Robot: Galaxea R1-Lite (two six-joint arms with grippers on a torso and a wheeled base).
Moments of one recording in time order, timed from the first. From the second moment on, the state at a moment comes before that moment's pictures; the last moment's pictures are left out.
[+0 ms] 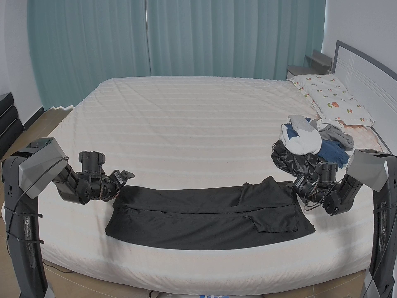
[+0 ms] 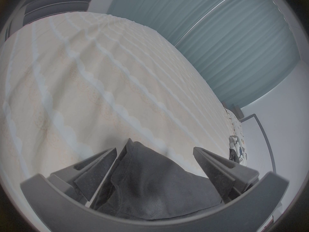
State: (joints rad) left arm -0.02 2.39 -1.13 -0.61 -0.20 -0.73; right arm 0.01 2.49 -0.99 -1.01 0.27 0.82
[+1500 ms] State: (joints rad) left arm 0.01 2.44 -1.19 -0.62 -0.14 -0.80; right arm -0.01 2.49 -0.99 -1.06 0.24 0.82
